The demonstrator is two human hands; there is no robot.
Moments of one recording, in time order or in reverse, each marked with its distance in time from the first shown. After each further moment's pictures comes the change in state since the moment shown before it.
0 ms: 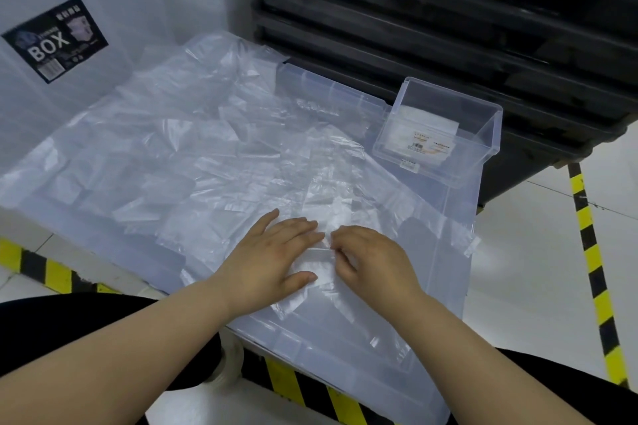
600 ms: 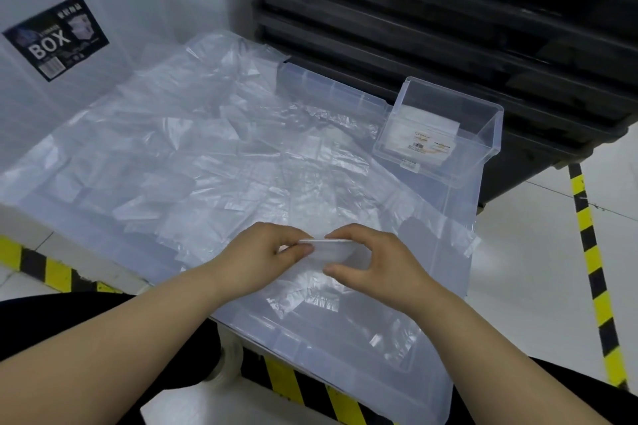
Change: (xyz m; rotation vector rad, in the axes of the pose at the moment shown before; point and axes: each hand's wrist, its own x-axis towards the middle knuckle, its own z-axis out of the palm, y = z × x) left_hand 0.009 0.008 -0.031 -0.737 -0.174 -0.463; right_hand 0.000 -0.007 -0.031 0.435 -0.265 0.226
